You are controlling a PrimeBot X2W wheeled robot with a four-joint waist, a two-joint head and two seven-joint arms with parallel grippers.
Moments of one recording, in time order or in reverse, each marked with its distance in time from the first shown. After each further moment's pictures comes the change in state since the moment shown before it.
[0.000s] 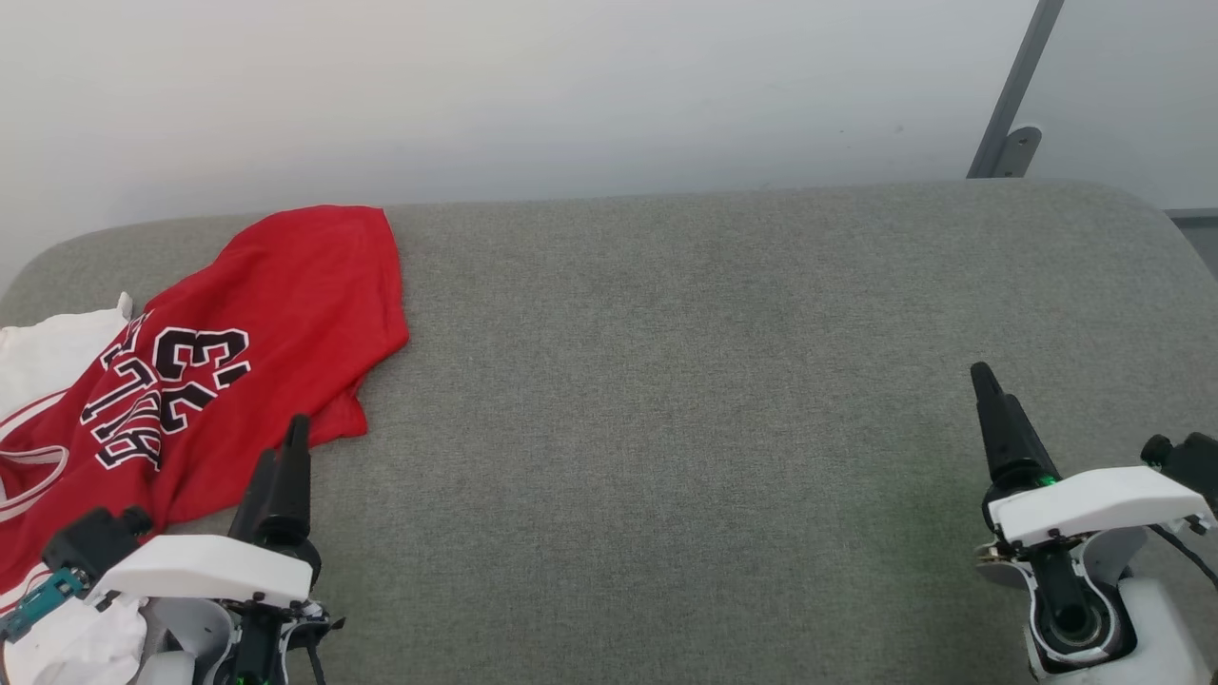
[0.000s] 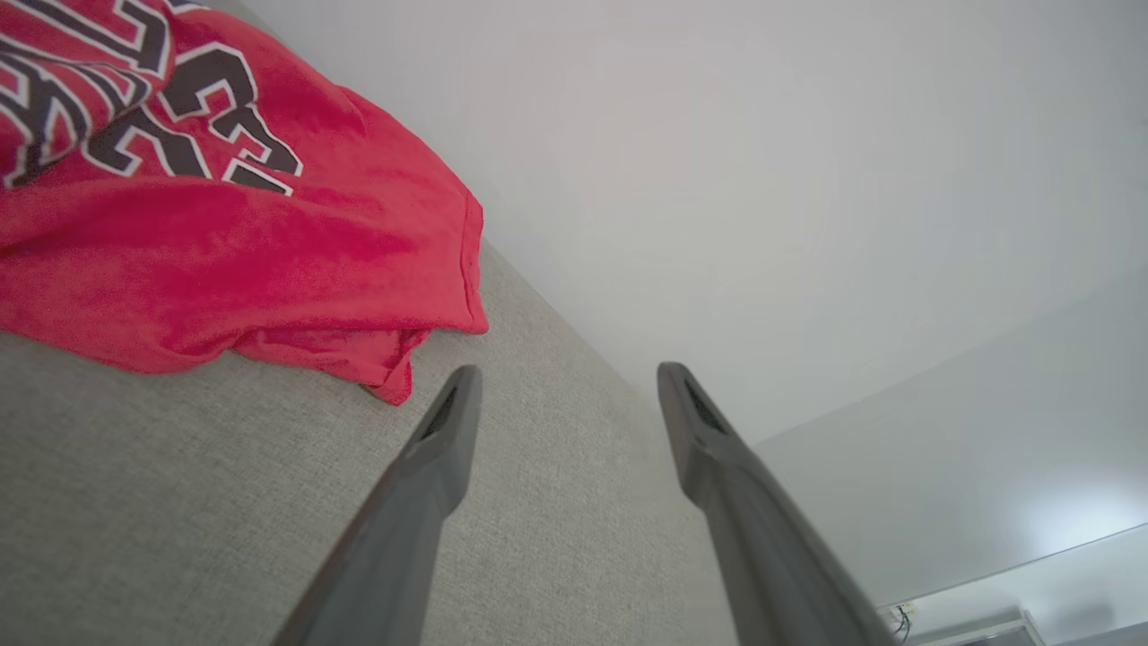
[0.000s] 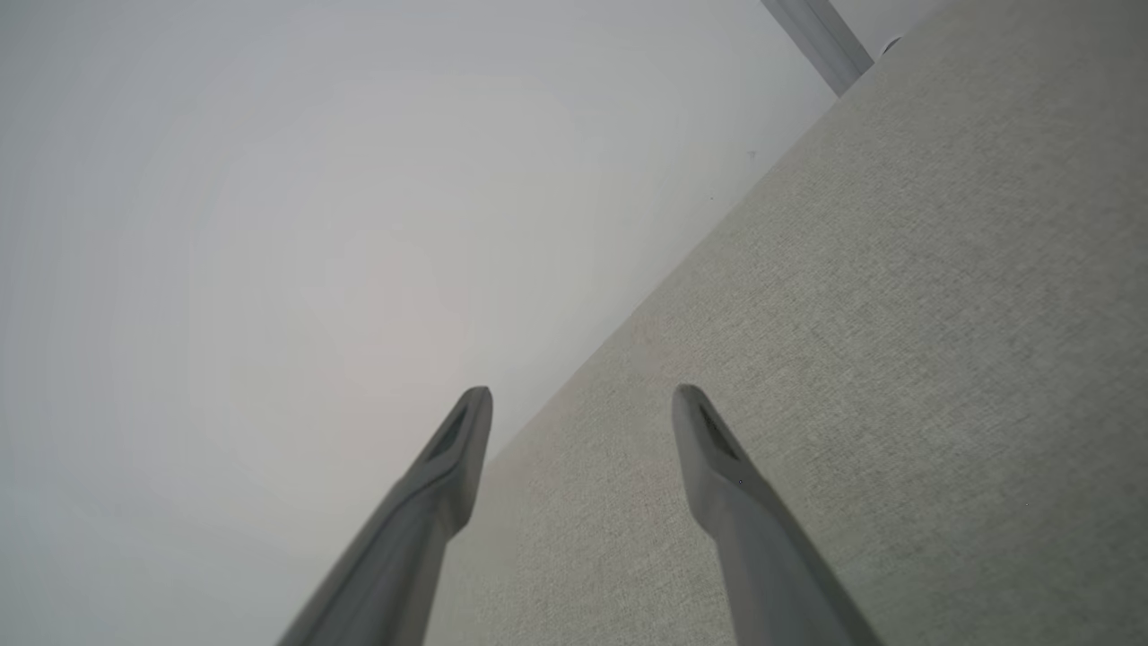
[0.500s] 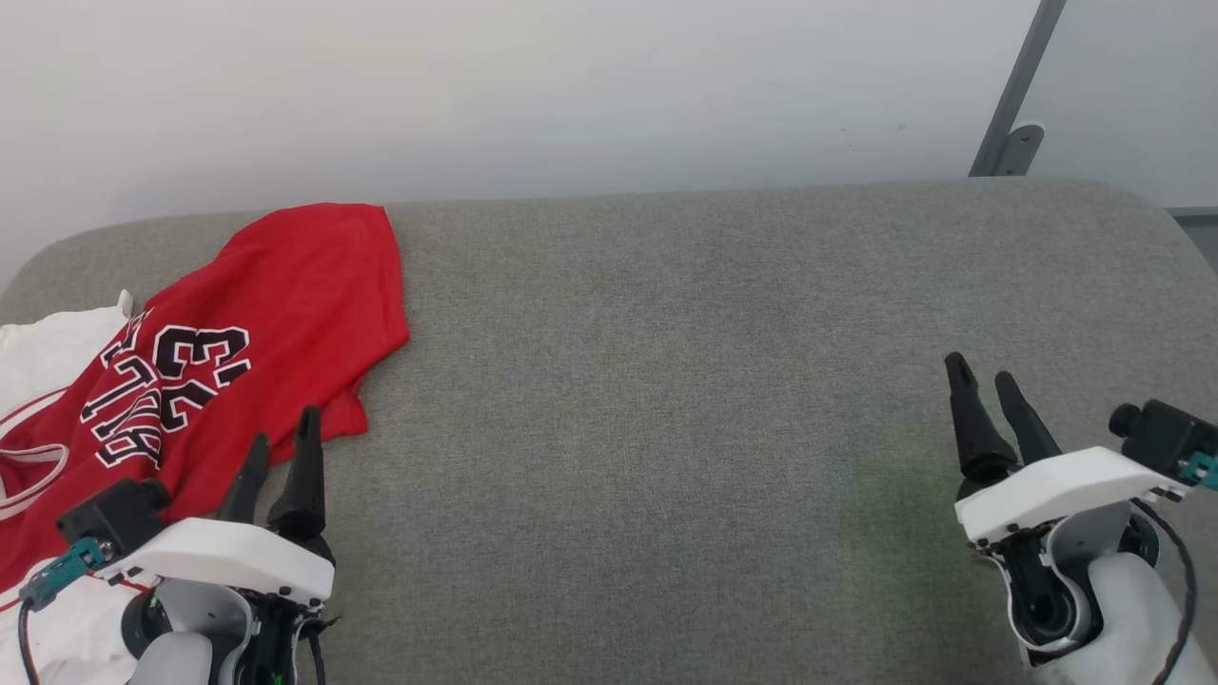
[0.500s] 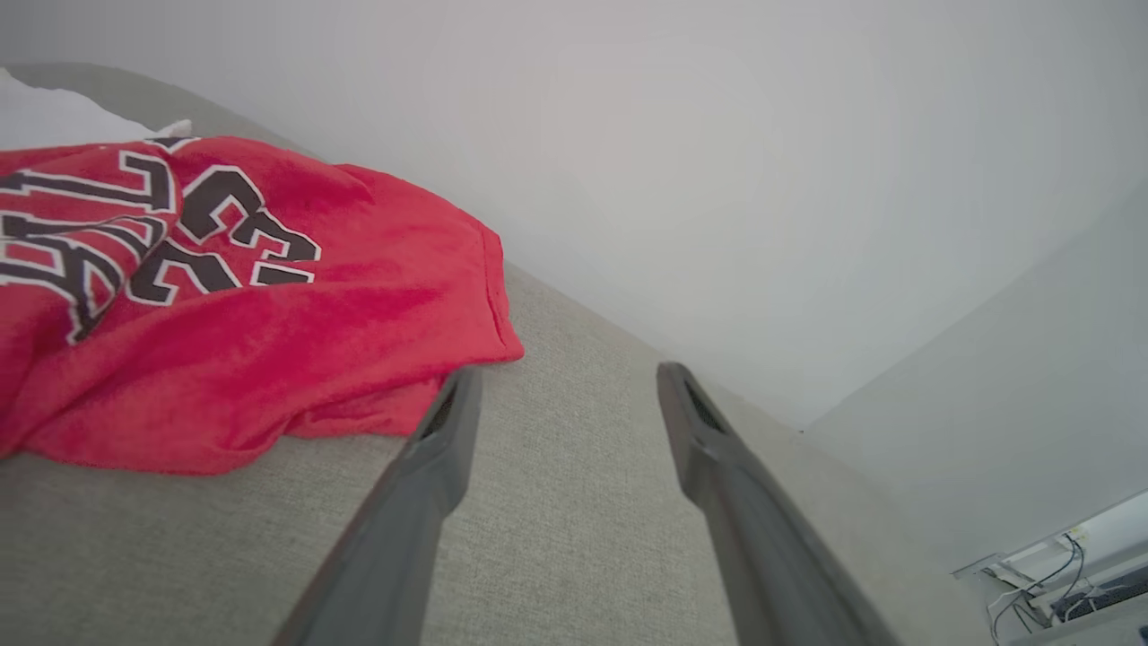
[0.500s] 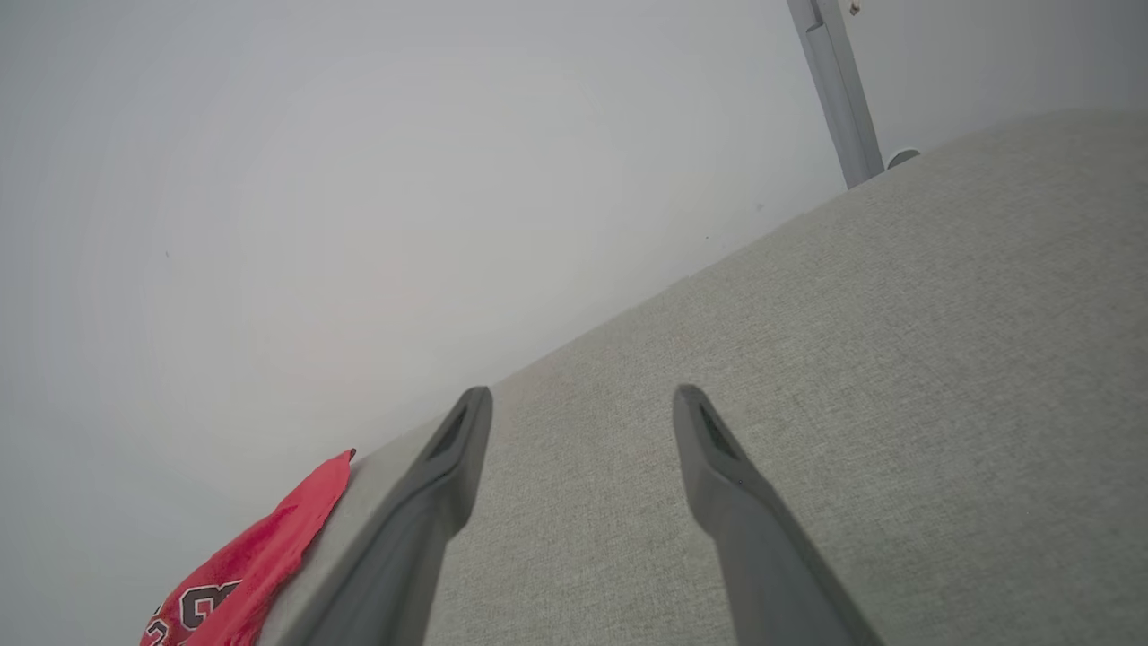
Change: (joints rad) left arm -0.020 0.043 -0.059 0.005 0.242 0.033 -0.053; right arm -0.036 -0.009 0.037 0.029 -0.307 0.000 -0.052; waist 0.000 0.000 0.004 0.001
